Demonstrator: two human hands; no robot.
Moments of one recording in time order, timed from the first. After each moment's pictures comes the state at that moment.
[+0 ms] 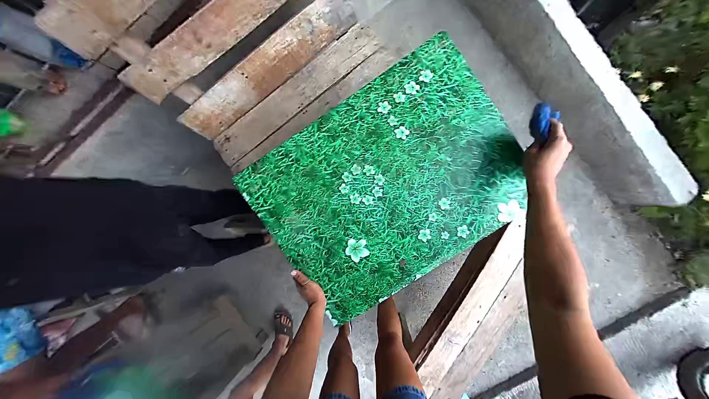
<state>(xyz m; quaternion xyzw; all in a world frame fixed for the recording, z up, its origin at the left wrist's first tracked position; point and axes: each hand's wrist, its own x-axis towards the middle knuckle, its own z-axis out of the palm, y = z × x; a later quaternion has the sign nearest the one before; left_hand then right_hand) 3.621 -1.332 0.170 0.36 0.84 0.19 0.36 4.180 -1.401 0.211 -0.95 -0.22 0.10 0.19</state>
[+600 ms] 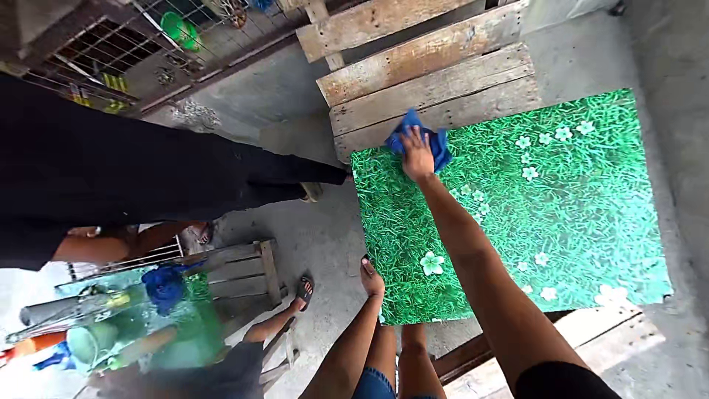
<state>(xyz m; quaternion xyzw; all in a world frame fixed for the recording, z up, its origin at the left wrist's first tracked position) 3.598 -1.331 0.154 0.34 0.84 0.17 0.39 3.803 -1.066 0.115 -0.64 -0.69 0.27 0.20</state>
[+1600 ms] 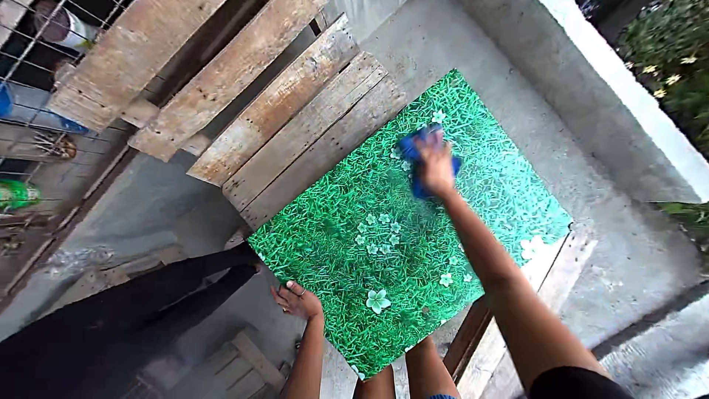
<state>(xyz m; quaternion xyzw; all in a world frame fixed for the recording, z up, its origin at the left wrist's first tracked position) 3.643 -1.195 0.148 0.52 0.83 0.09 0.16 4.081 -1.190 0.116 -0.84 -0.48 0.18 0.20</state>
